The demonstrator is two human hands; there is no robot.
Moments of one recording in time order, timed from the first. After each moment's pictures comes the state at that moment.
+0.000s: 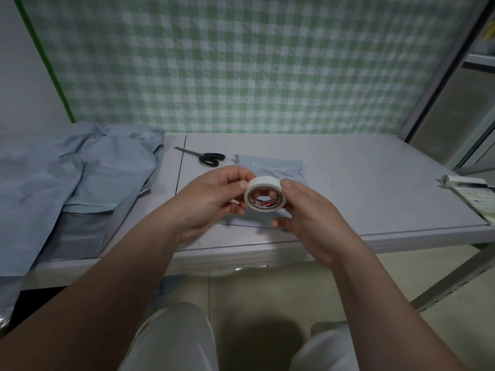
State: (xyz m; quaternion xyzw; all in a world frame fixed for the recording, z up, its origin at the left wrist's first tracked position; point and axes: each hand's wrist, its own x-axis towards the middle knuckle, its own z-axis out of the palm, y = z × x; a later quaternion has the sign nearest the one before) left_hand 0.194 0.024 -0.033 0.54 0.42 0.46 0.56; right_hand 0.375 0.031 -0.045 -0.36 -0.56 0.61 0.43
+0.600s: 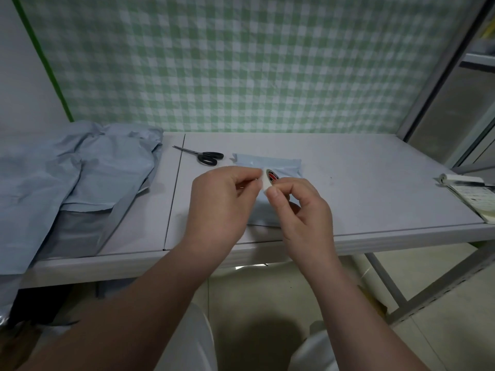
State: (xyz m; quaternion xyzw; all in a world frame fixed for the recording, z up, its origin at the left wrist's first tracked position) left_hand 0.235 -0.003 -0.024 0.61 0.57 0.53 0.11; right_hand 0.357 0.019 -0.062 -0.41 -0.66 0.28 0.56
